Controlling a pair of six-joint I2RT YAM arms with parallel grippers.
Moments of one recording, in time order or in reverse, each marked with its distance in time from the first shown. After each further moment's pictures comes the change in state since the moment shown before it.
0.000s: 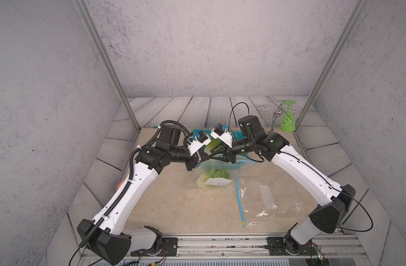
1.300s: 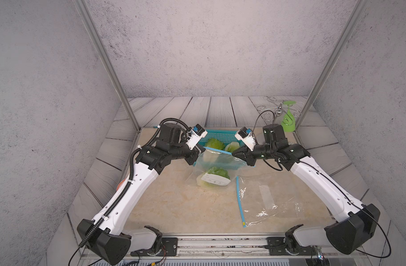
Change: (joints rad) left arm -0.003 -0.005 0.004 0.081 -0.298 -0.167; right arm -0.255 -0.245 -0.364 0.089 0.114 0.002
